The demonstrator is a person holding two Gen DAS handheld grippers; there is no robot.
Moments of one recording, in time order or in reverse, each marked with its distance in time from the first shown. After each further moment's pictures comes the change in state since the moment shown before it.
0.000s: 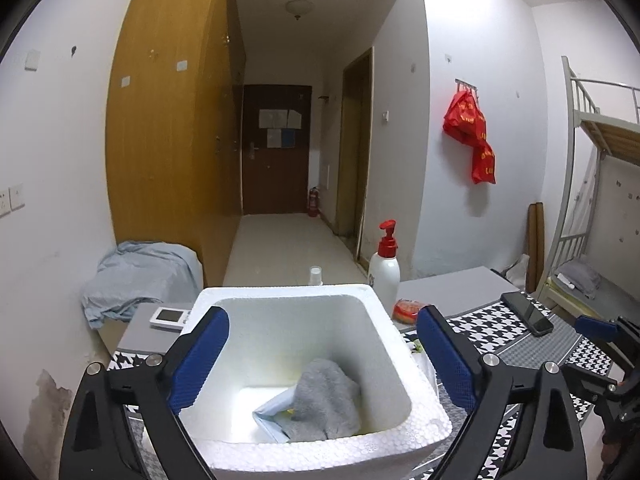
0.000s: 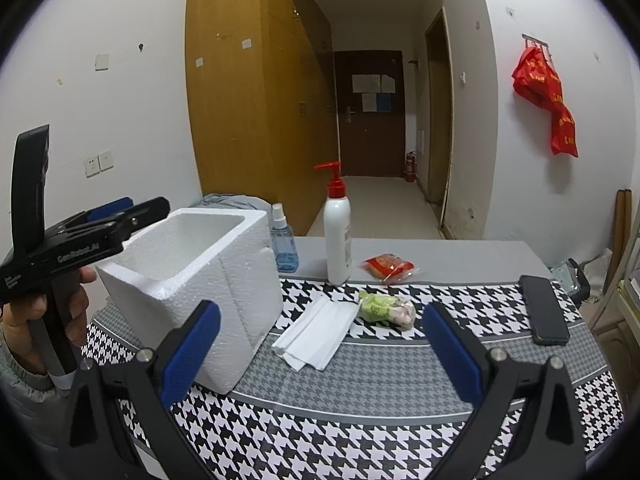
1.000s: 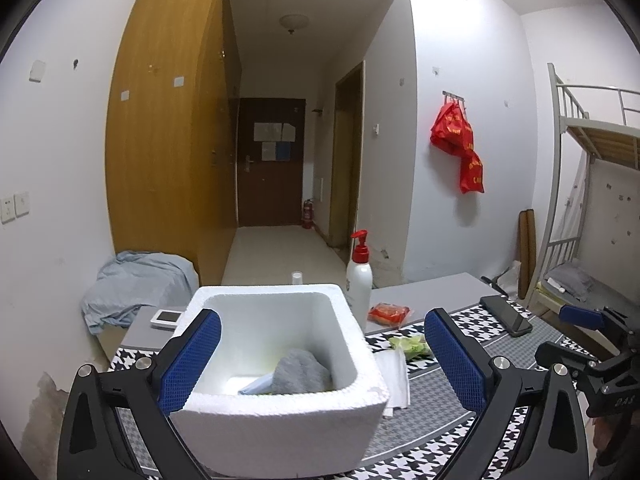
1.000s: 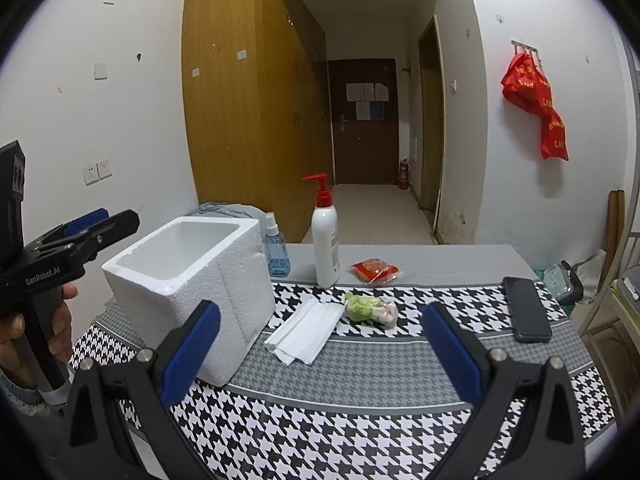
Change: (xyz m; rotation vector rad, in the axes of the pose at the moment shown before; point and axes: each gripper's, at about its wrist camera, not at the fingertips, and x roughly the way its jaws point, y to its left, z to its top) left arm -0.045 -0.022 -0.004 0.008 -0.048 -0.020; right arm -0.032 -0.011 -0.002 0.002 -0.035 -0.015
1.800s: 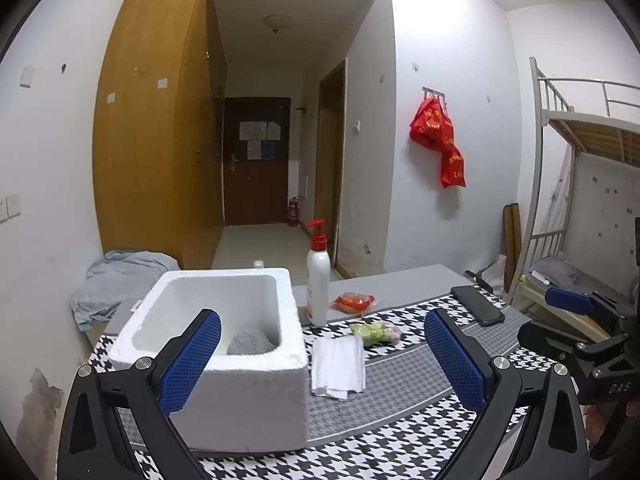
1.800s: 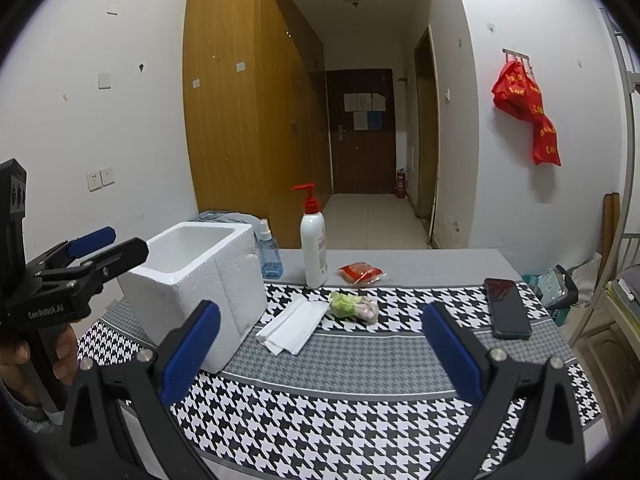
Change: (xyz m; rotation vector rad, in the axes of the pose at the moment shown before) left arm -0.017 -0.048 -0.015 0.015 0.009 -0.042; right arm -0.031 -0.019 -0.009 0.001 -0.035 0.000
